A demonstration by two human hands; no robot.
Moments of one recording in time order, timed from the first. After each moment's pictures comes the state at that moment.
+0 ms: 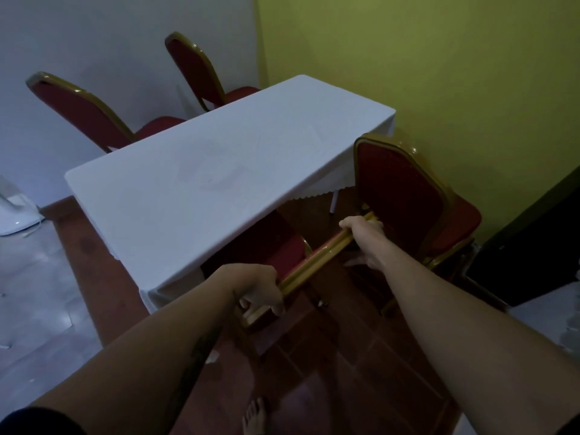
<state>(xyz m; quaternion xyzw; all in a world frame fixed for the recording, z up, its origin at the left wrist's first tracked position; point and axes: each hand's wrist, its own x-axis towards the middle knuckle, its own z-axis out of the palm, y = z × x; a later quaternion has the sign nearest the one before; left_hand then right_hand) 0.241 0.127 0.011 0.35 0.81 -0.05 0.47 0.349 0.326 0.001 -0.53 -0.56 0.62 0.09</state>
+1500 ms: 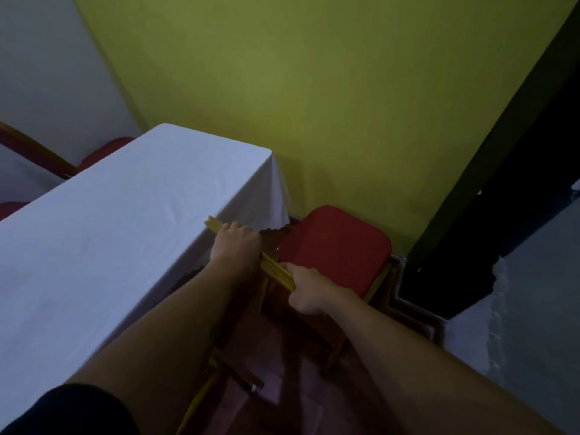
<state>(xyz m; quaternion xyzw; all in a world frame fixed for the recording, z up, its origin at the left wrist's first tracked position) 0.224 0.608 0.015 0.58 0.79 -0.18 -0.04 0.386 0.659 -0.016 -0.39 -0.82 0.41 -0.12</state>
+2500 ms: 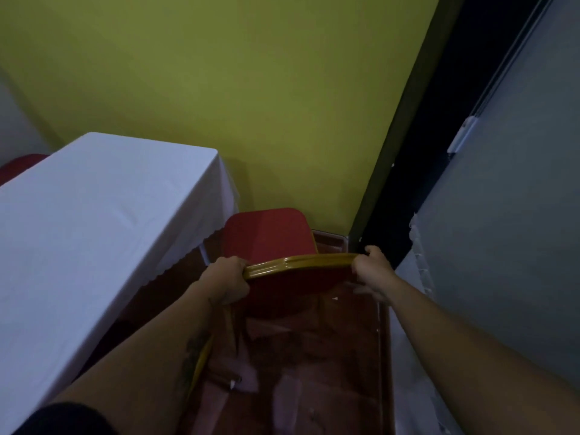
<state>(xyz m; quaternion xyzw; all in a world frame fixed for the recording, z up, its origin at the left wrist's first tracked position) 0.259 0.517 -0.008 0.59 0.77 0.00 0.26 0.537 0.603 -0.015 -0.67 -0.47 0.53 0.22</state>
